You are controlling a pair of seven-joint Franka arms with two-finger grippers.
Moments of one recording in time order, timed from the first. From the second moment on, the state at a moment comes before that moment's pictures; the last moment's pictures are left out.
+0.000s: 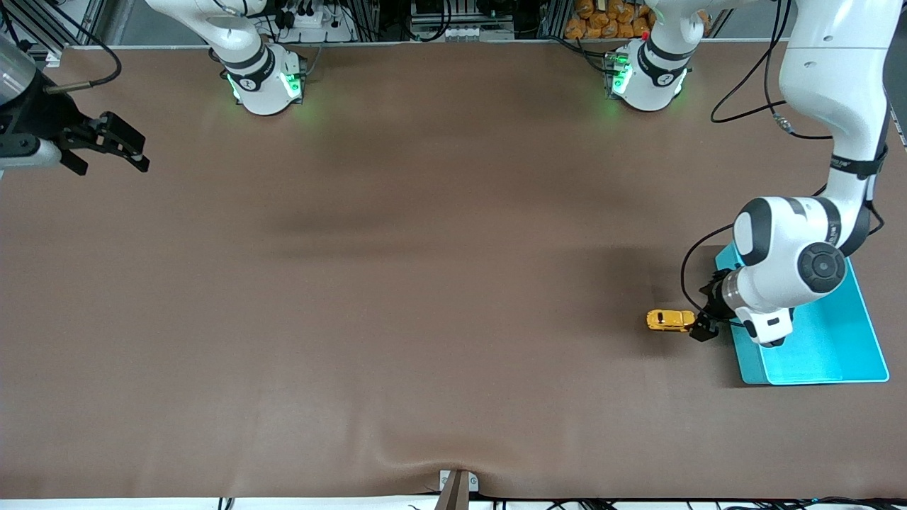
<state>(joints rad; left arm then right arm) 0.04 0.54 -0.08 -1.79 0.02 2.31 -1.19 -0.03 -0.20 0.06 -1.79 0.03 1.64 0.01</state>
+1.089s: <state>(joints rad) 0.00 0.66 -0.09 -1.78 0.02 2.44 -1.48 -0.14 -0.23 0.05 -1.79 0.00 1.54 0.00</state>
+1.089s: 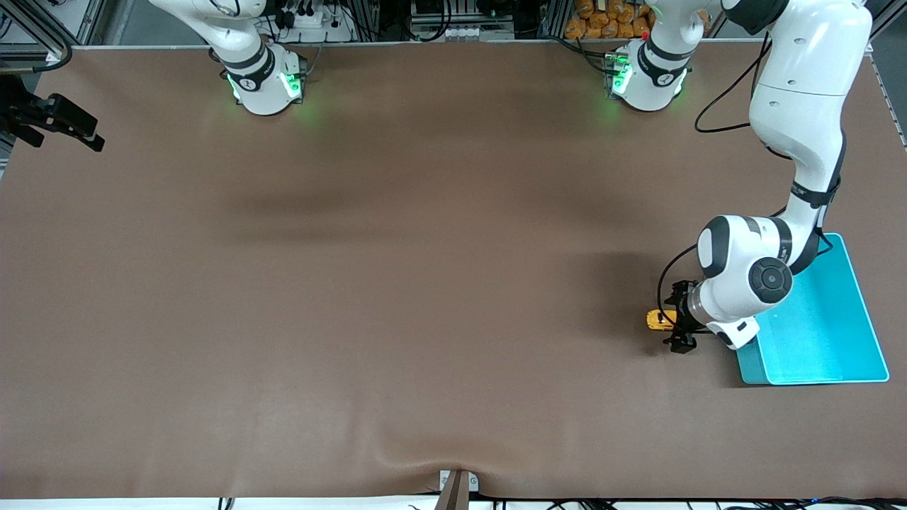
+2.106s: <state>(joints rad) 0.00 0.59 -0.09 -1.74 0.12 2.35 -1.45 -0.15 -0.23 0.06 -1.73 0.00 1.54 0.00</state>
